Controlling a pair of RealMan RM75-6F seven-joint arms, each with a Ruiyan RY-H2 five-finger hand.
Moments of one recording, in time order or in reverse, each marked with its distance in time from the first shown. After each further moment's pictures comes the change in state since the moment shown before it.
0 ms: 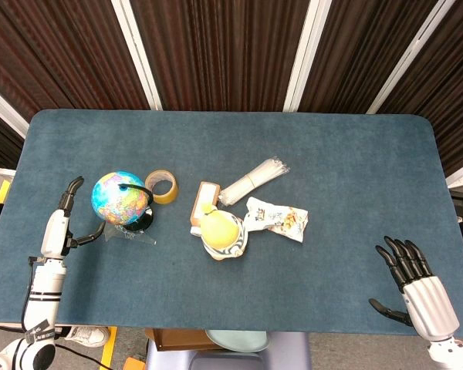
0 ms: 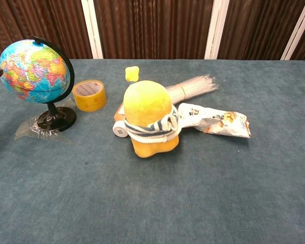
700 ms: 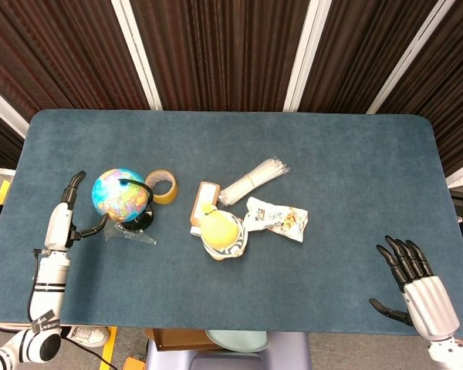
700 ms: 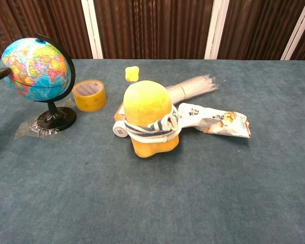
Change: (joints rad) left arm -0.040 -0.033 -0.022 0.058 -0.049 -0.045 0.005; right arm -0.003 0.001 0.001 -0.009 0.006 -0.001 -0.001
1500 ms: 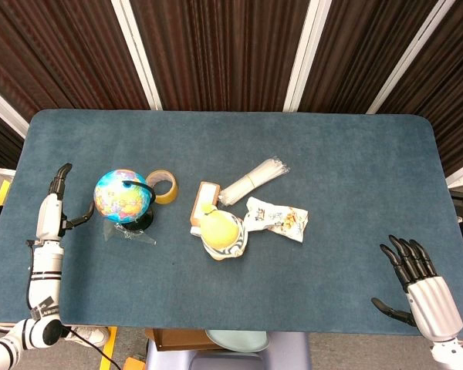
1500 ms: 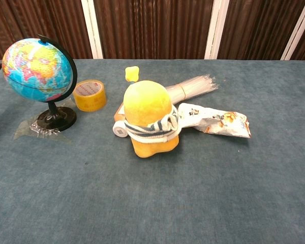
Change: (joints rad) left arm -0.039 -0.042 -0.056 0.136 -0.089 -0.065 0.010; right arm -0.007 0.007 0.004 -0.006 0.000 0.017 0.004
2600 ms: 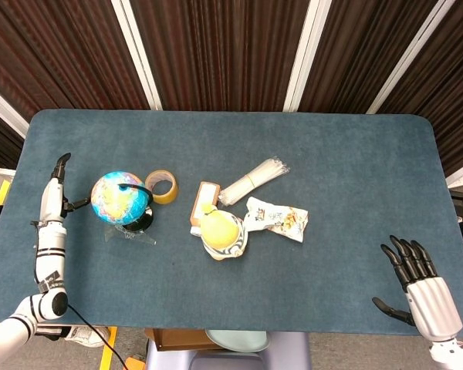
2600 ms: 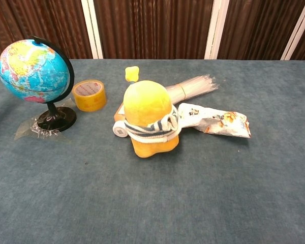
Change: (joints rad) left arm -0.120 -0.098 -0.062 0.290 -0.095 -0.207 -0.106; right arm -0.007 -0.013 0.002 -0.002 0.014 -0.018 -0.040
